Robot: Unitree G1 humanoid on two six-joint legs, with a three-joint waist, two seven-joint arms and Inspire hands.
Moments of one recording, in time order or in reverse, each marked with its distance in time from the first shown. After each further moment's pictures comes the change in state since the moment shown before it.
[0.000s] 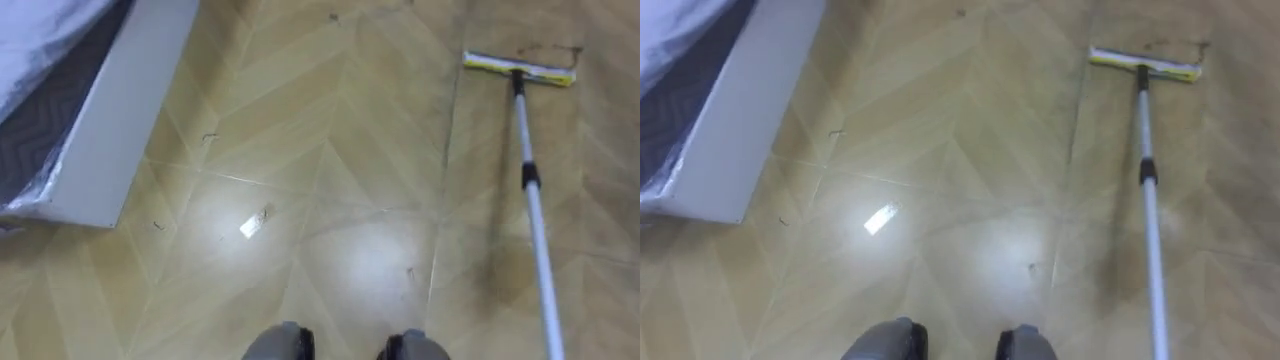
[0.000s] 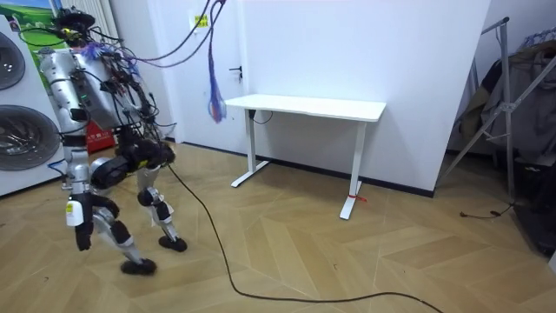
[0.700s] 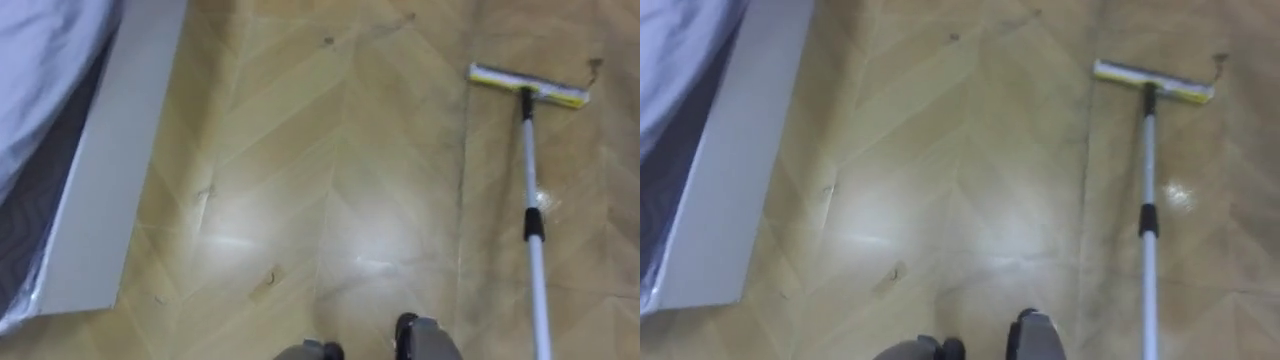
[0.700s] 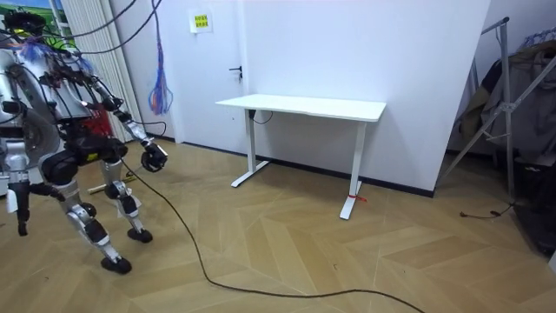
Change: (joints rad) left arm -0.044 -0.076 0.009 0.021 0.028 -0.008 -0.019; right arm 0.395 0.158 0.008 0.058 0.056 0.036 0.011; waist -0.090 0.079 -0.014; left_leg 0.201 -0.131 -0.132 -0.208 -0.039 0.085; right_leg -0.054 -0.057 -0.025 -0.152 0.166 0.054
